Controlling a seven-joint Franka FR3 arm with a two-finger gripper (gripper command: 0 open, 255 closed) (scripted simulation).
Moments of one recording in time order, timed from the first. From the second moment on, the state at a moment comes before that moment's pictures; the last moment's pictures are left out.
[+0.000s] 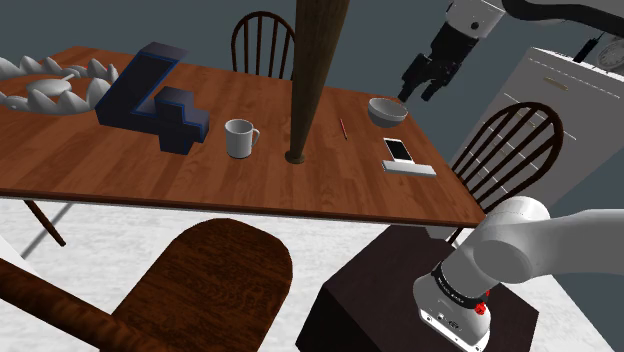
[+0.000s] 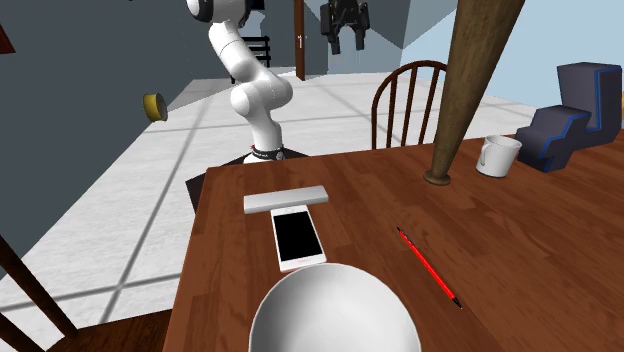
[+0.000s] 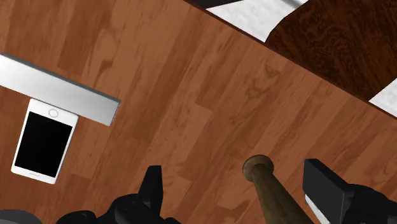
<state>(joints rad) 0.00 -0.79 -0.03 -2.26 0.01 1.65 0.17</state>
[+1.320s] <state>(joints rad) 0.05 -0.80 -0.48 -2.61 -0.30 1.93 -0.62</state>
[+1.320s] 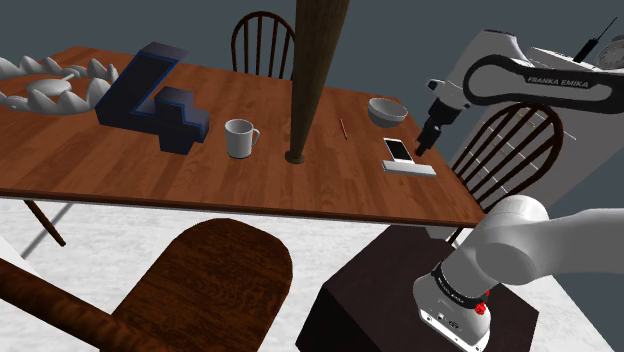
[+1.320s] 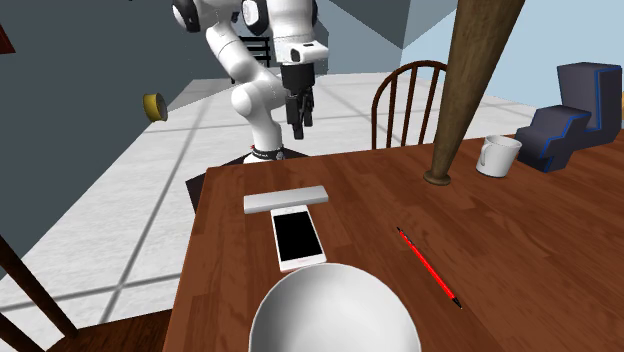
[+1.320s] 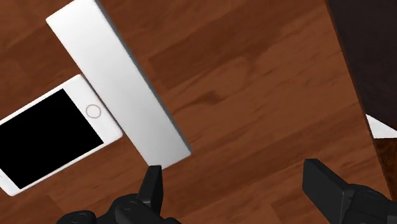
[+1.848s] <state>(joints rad) 0.15 -0.55 -0.75 -2.59 -0.40 2.15 -0.99</state>
